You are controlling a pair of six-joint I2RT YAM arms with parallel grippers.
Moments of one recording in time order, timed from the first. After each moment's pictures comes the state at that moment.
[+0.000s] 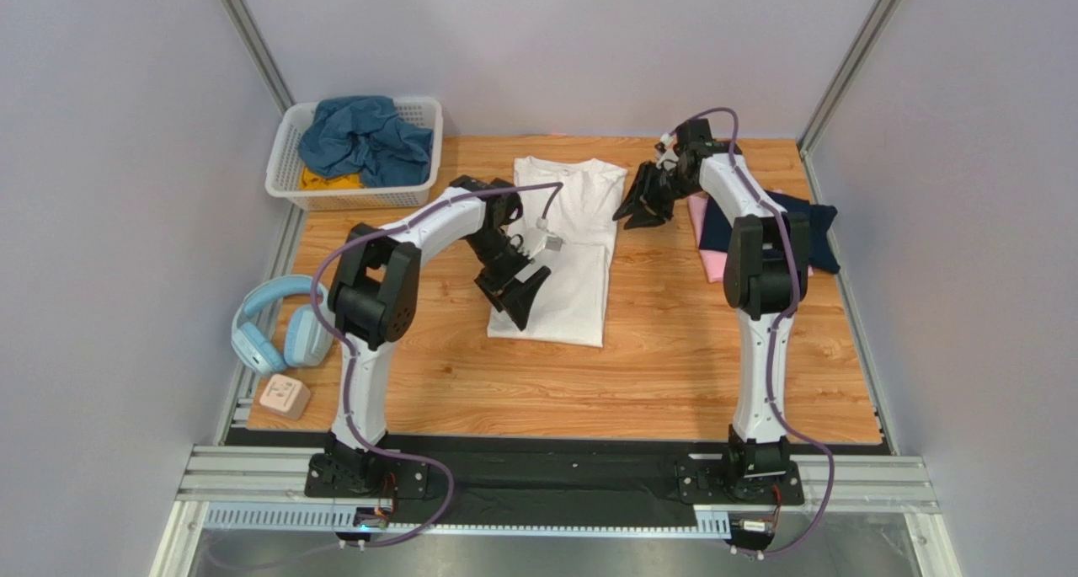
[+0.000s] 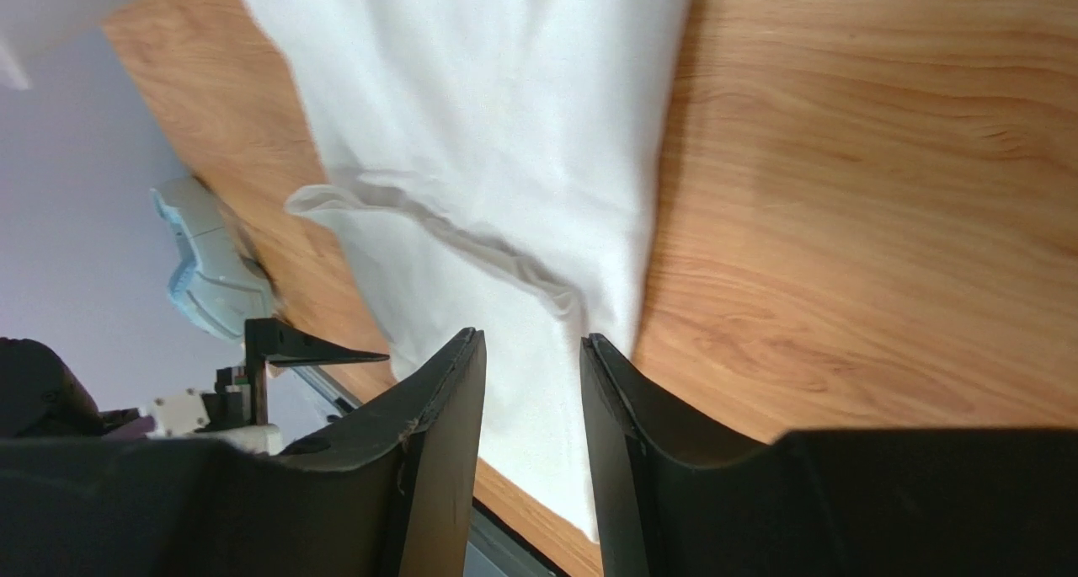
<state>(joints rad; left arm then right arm) -0.49 2.15 1.68 -1.20 0.59 0.44 0.09 2.35 2.01 -0.87 -0.64 0.45</state>
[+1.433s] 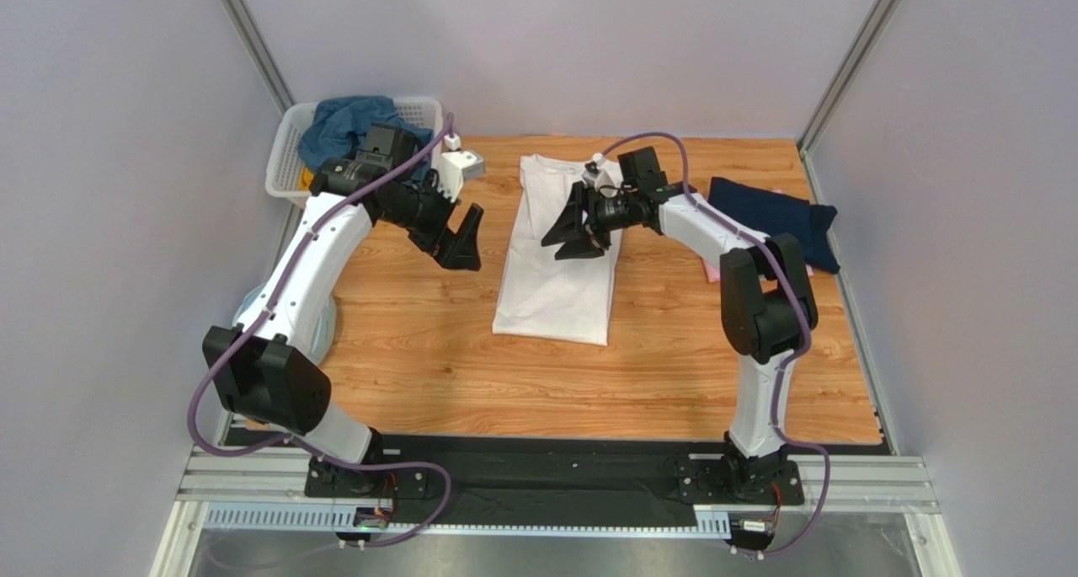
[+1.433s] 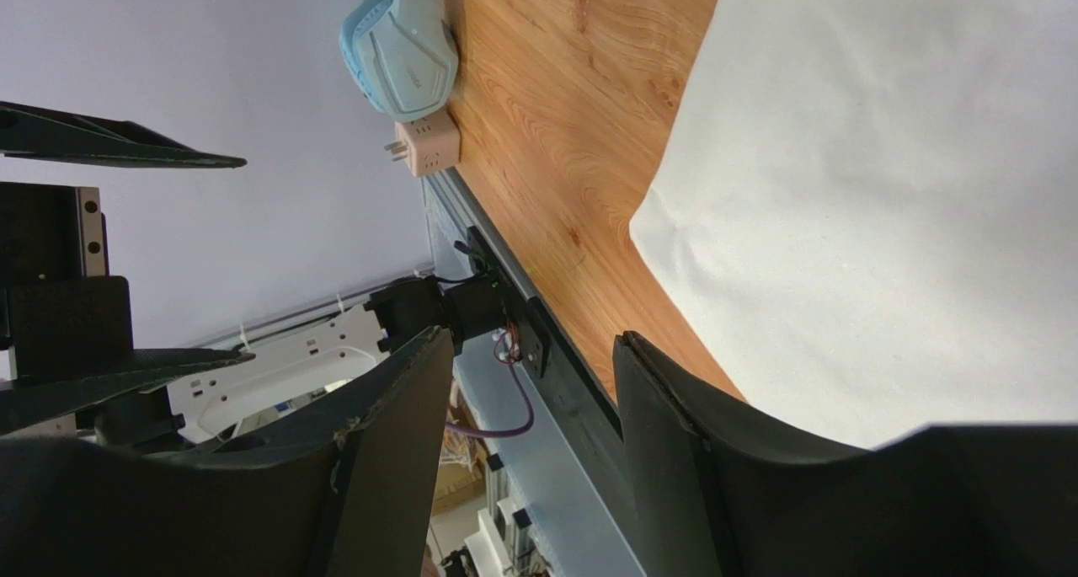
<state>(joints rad) -0.26 1.55 1.60 -1.12 0.57 0.39 0.35 2.02 1.53 -0.38 -0.96 0.71</state>
